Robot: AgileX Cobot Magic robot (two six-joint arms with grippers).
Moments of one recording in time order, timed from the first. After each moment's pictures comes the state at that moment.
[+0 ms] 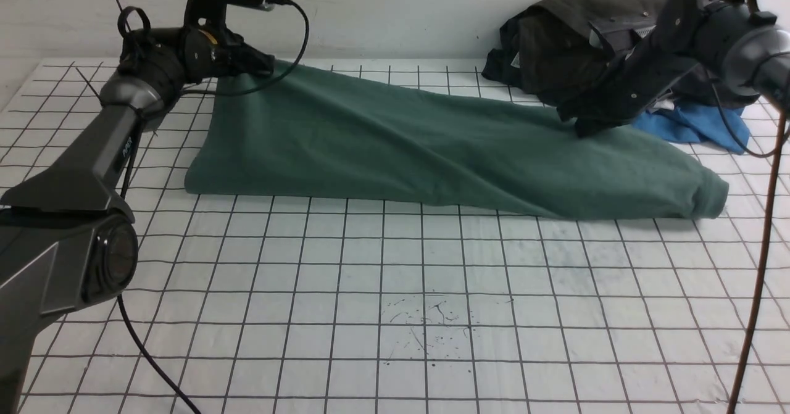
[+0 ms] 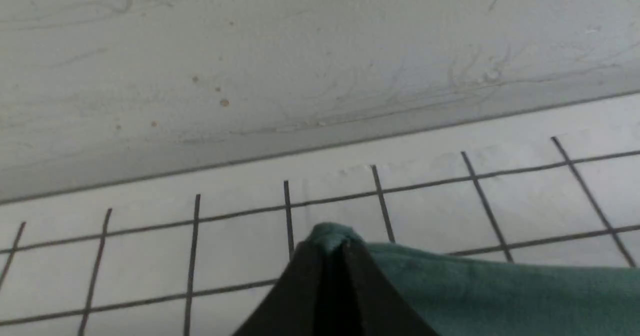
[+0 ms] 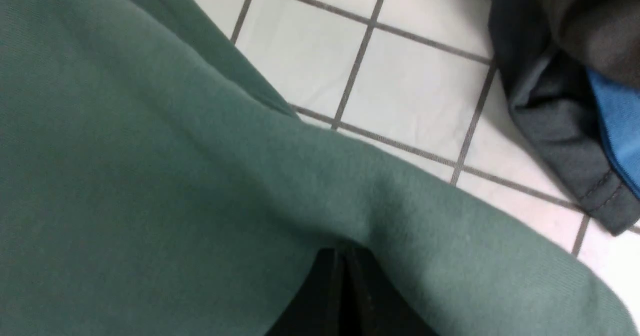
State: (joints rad) right arm 0.08 2.47 -2.29 0.21 1.06 -0.35; left arm -0.03 2.76 -2.63 -0.10 0.41 0.17
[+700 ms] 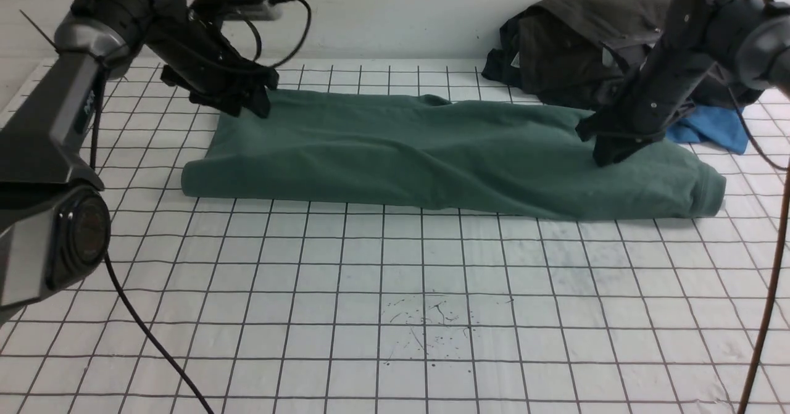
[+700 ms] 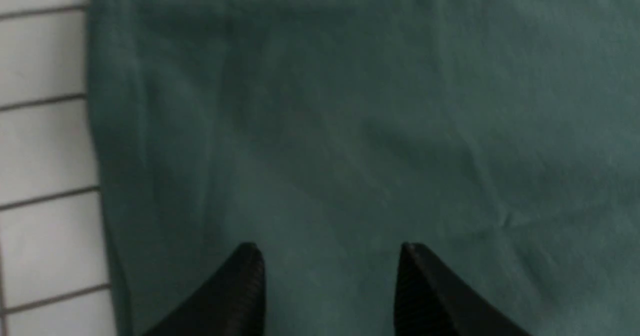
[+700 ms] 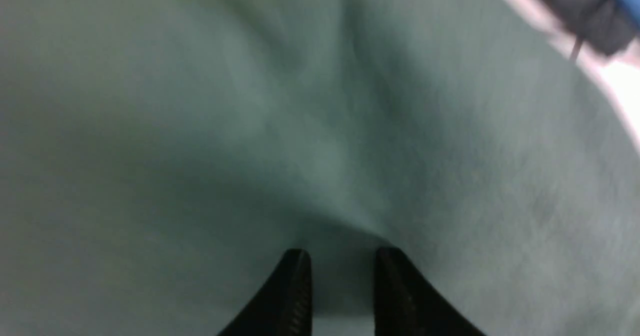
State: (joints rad) right arm 0.07 2.41 -2.20 0.10 1.24 -0.28; left arm -0.04 2.60 -2.61 -0.29 1.23 0.21
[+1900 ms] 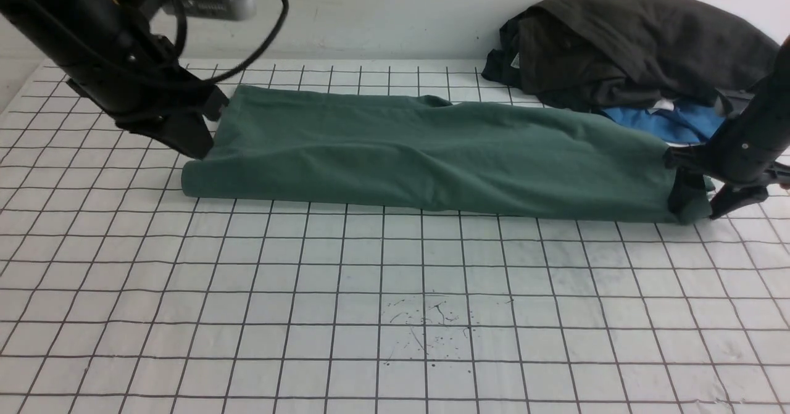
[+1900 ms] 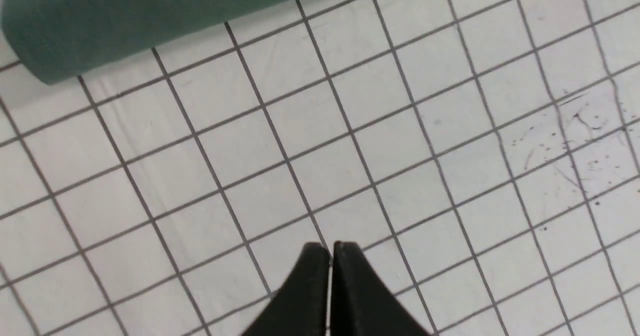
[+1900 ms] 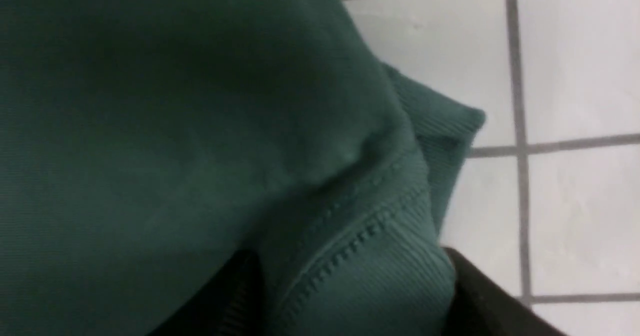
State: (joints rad) right arm -0.14 2.32 -1.91 0.20 1.19 -0.12; left arm -0.08 1.64 -1.59 -0.32 1.24 0.36
